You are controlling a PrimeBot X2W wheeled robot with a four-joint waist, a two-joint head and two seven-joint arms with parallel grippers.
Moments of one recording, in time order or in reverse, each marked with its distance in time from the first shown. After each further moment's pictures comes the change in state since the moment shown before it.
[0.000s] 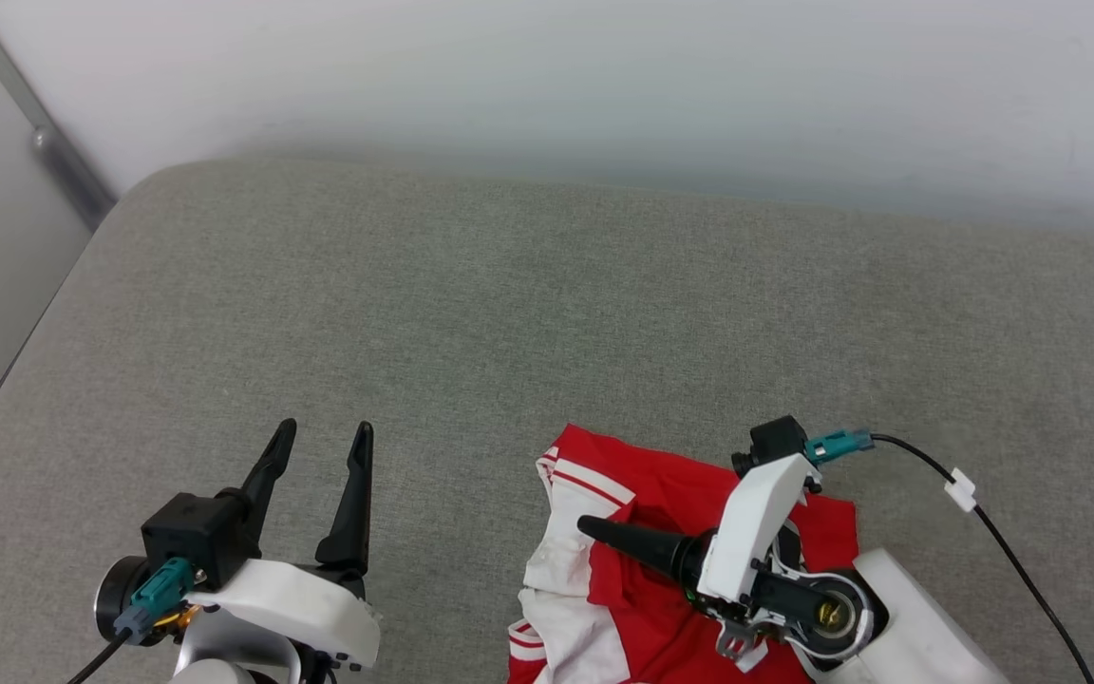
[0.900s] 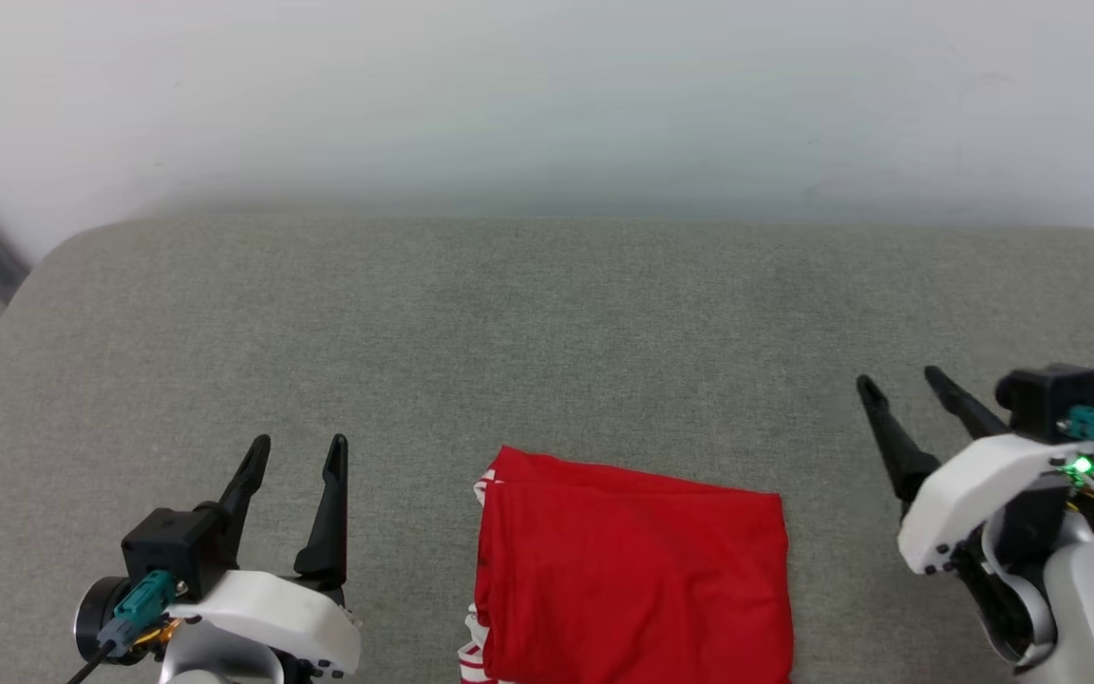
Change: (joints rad) left arm 0.028 0.007 0.018 0.021 -0.014 0.024 -0.019; right arm 0.119 -0.159 -0.303 -0.330 -0.907 0.000 -0.386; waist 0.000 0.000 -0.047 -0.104
